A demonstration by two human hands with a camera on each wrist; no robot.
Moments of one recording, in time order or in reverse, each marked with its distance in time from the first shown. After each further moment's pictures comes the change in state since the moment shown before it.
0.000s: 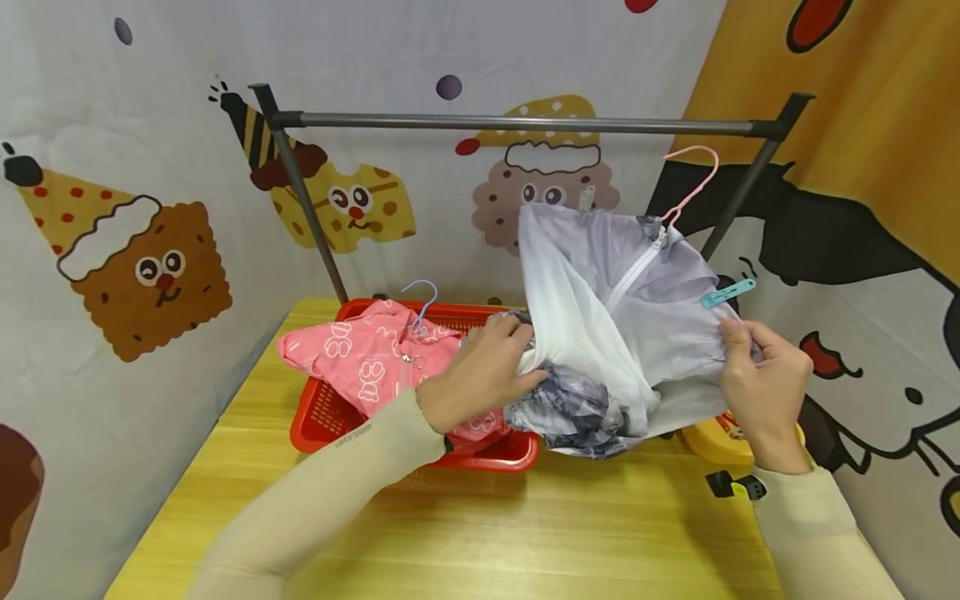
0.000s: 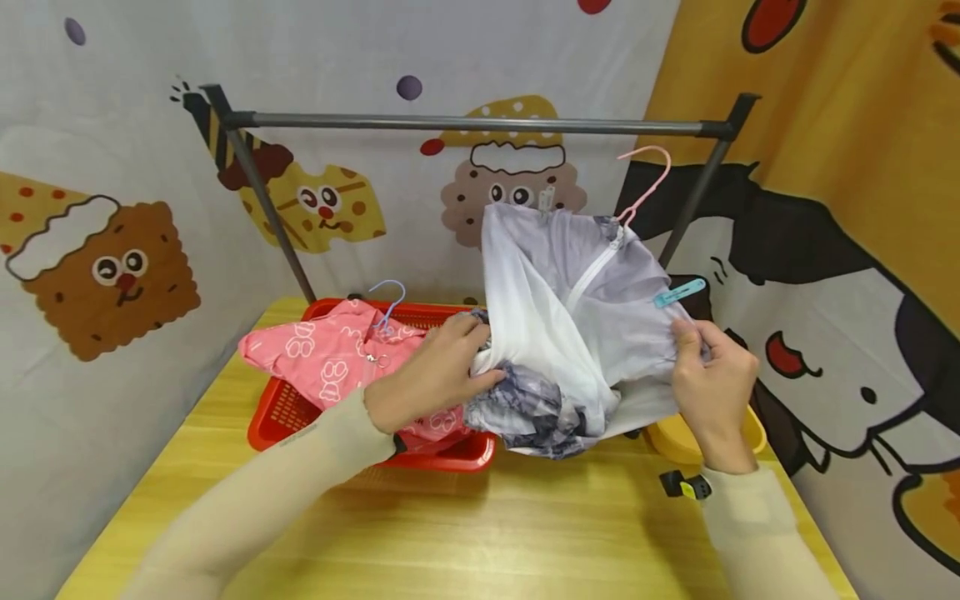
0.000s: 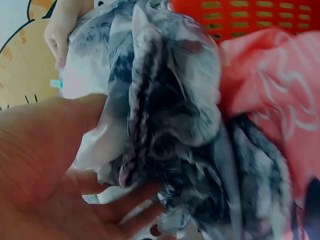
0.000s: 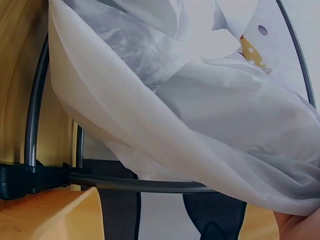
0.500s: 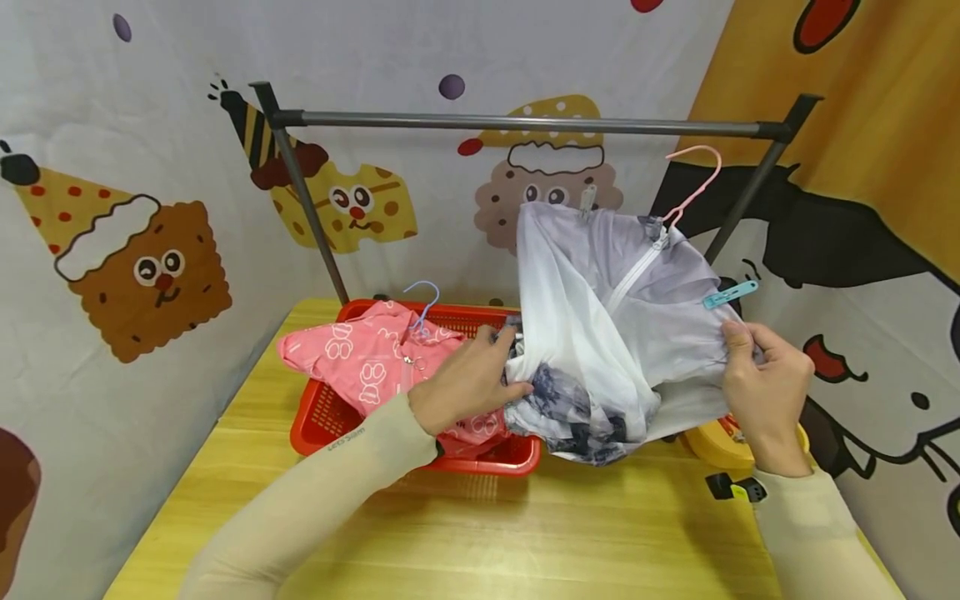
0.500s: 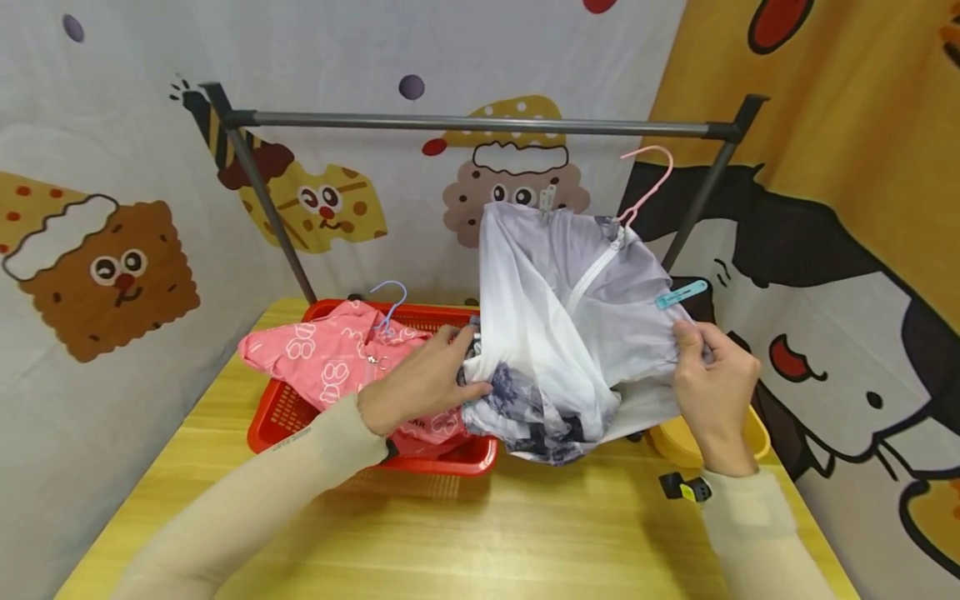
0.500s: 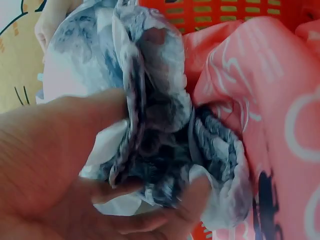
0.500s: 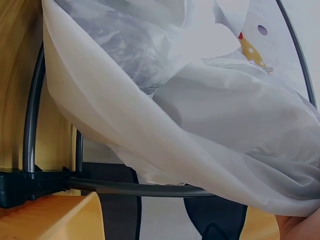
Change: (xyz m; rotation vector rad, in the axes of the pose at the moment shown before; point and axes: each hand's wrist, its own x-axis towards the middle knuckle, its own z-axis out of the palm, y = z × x) left_hand -0.010 -0.020 0.006 -0.117 -0.111 -0.121; right_hand 0.000 -0.001 0.005 -0.001 -0.003 -0.003
